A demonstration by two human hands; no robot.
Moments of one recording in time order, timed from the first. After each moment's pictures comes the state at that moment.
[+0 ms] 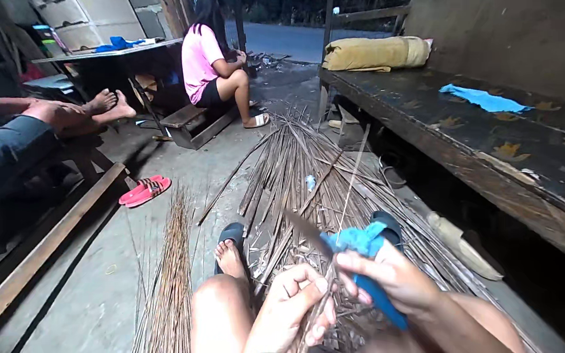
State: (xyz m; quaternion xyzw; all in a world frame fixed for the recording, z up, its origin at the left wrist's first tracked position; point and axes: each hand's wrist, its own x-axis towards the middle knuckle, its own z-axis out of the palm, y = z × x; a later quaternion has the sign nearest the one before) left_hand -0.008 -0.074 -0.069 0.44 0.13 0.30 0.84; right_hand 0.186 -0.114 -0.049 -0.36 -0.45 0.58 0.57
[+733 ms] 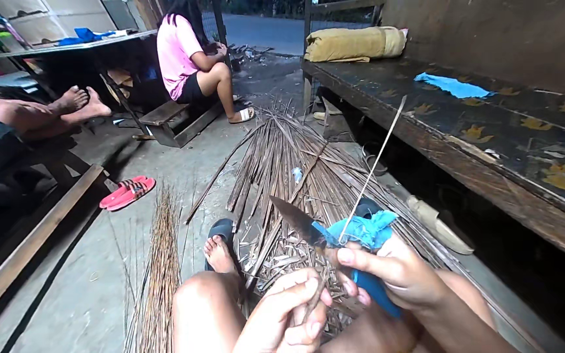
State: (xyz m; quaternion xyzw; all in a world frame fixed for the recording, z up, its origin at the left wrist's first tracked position) left_hand -0.011 -0.080 -0.067 0.34 0.04 0.16 0.93; right_hand 0.185 -0.138 -0.040 -0.30 -0.46 0.57 0.62
